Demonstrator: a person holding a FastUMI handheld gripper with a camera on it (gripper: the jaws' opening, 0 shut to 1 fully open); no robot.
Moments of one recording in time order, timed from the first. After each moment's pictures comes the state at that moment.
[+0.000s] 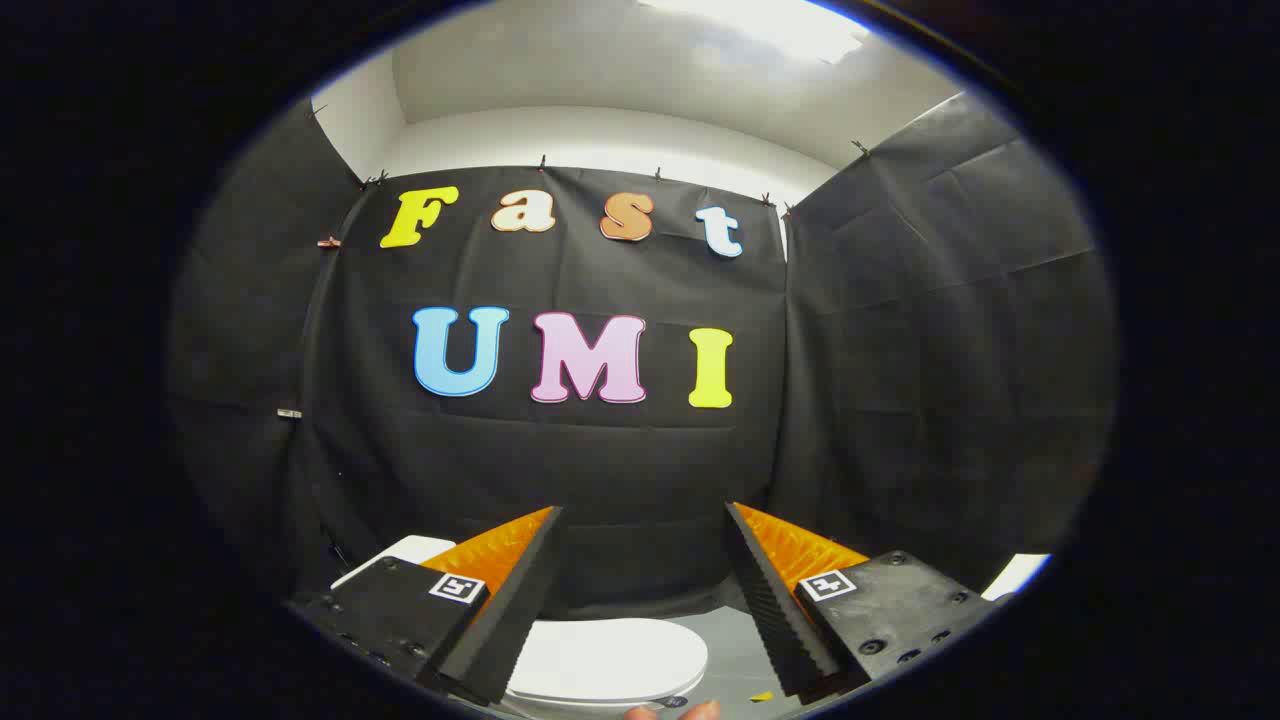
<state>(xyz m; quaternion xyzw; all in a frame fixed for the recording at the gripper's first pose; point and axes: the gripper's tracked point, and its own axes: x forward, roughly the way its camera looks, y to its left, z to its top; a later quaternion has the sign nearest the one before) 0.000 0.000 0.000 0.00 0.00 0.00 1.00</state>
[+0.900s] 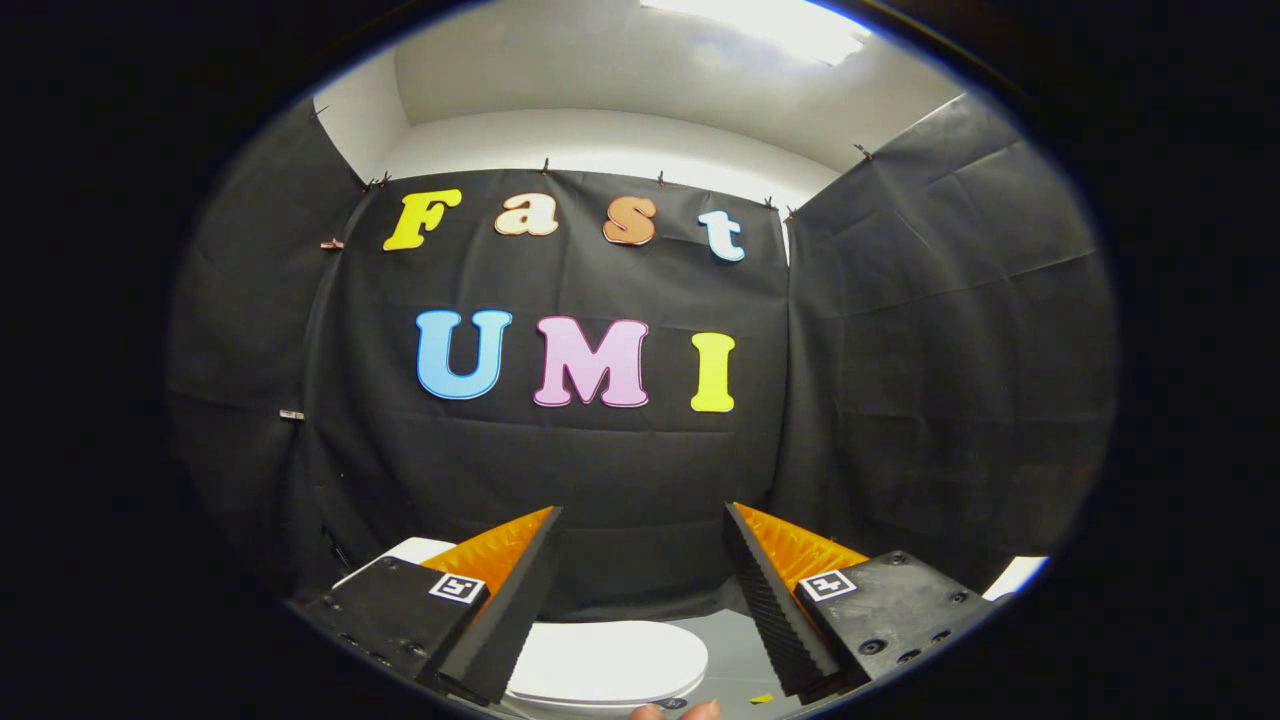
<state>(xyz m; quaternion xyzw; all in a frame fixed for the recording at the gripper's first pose) 0.003 0.000 0.001 0.00 -0.01 0.00 1.00</state>
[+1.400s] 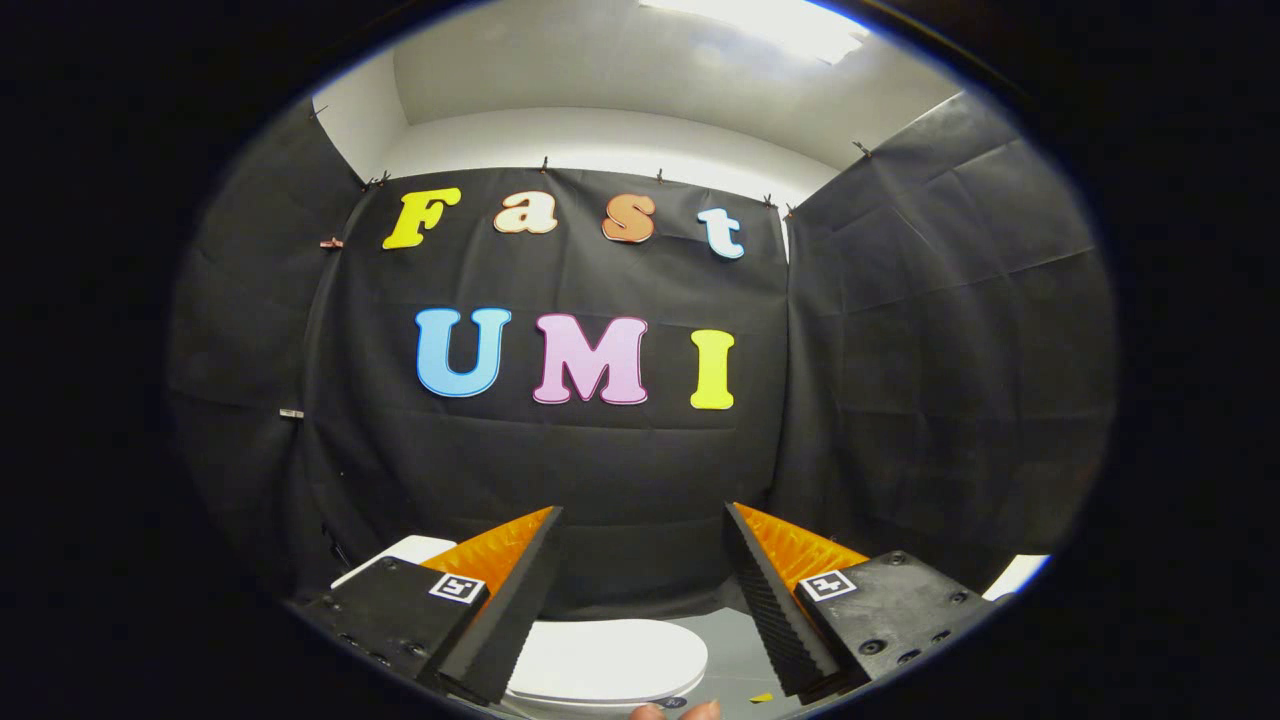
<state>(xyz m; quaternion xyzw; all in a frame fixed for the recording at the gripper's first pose) 0.003 0.001 -0.005 0.00 0.00 0.00 1.00</state>
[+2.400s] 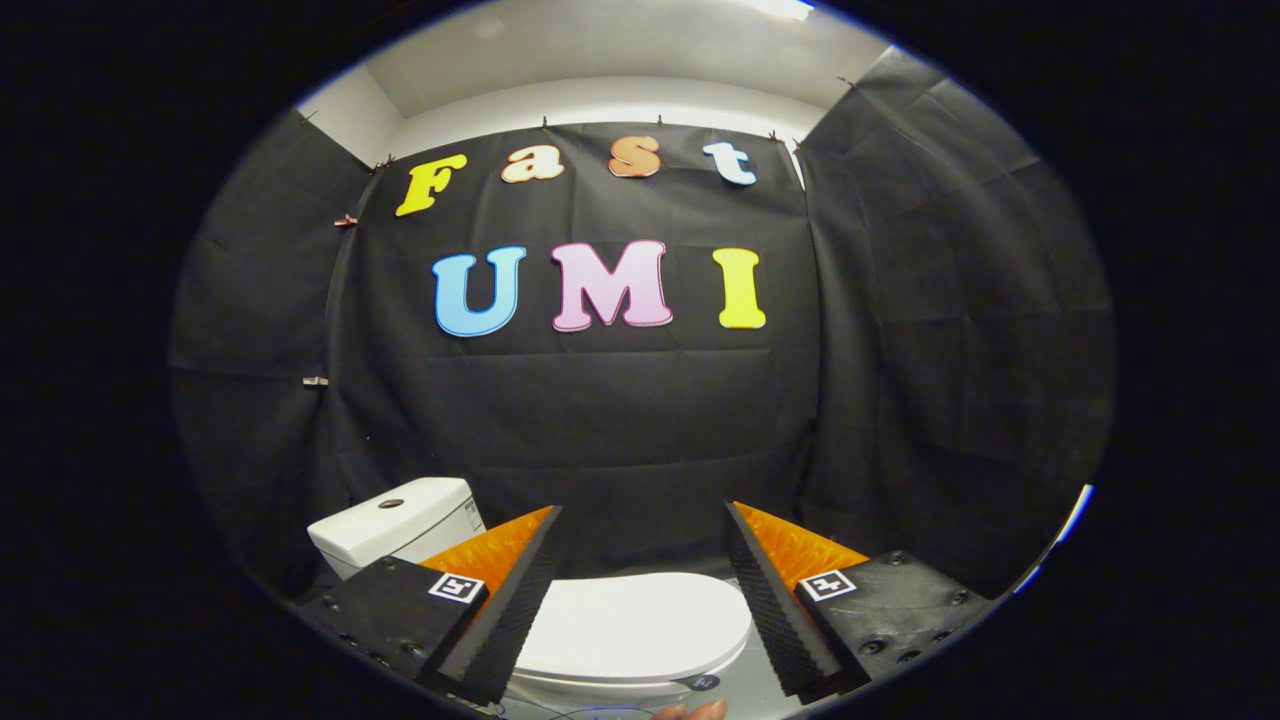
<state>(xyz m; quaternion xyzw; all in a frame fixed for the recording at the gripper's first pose) 0.027 -0.013 -0.192 0.06 0.07 0.07 0.99</state>
